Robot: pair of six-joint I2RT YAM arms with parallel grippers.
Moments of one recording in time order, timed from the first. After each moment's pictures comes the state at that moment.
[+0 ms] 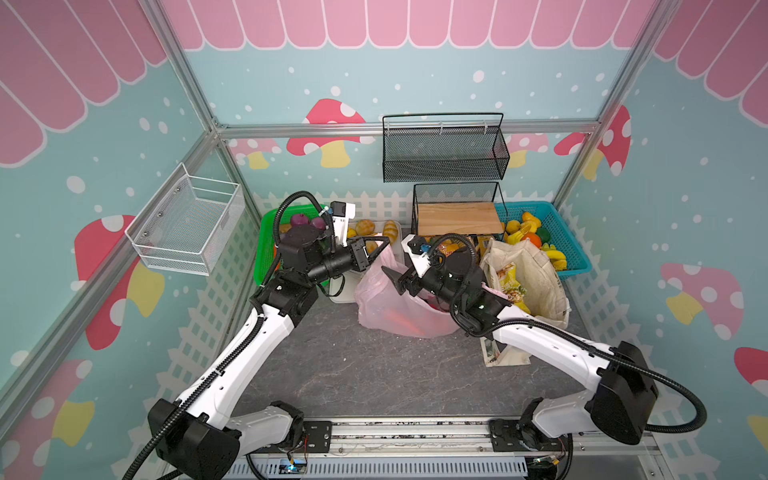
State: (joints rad) left arm -0.37 1.21 1.20 -0.07 0.60 -0.66; right arm 0.77 1.37 1.13 0.17 -0.10 -0.13
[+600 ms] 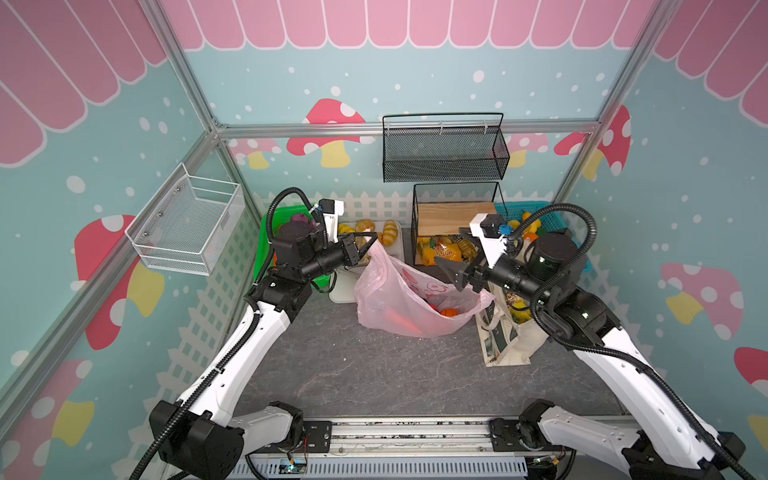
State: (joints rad) left arm -0.30 1.22 1.21 -0.11 0.58 -0.63; right arm 0.57 0.98 1.28 -0.39 -0.28 -0.13
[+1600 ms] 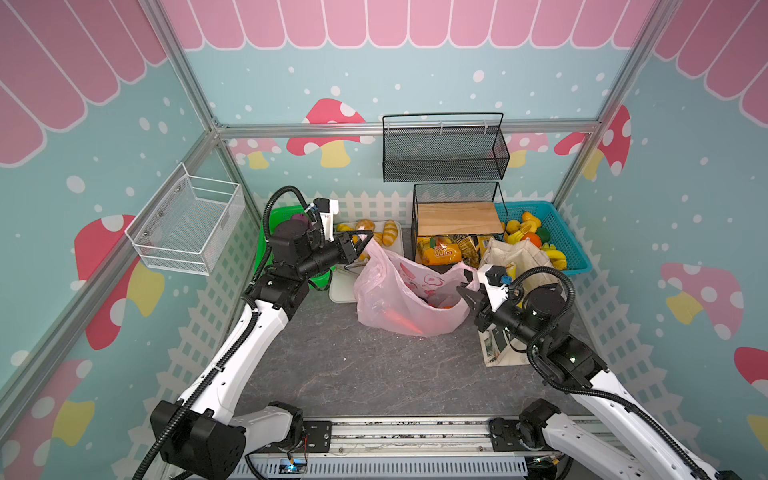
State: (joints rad) left arm -0.27 1.21 1.21 -0.13 0.55 -0.57; right arm 0.56 0.77 0.77 -0.14 -0.17 -0.05
